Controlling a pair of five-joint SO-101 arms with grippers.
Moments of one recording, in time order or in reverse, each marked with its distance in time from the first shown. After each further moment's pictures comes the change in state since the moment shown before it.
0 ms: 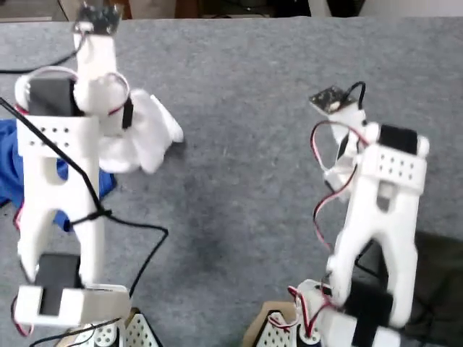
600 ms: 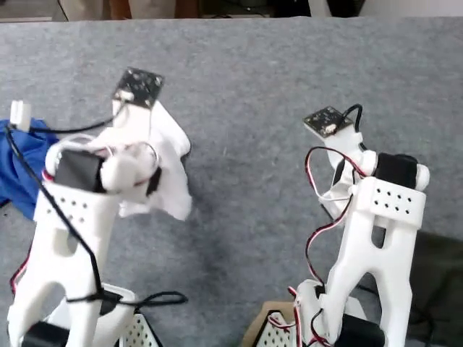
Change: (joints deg) left arm 12.4 -26.9 34.6 -6.3 0.8; right arm 0.0 -11.4 6.7 7.6 -0.4
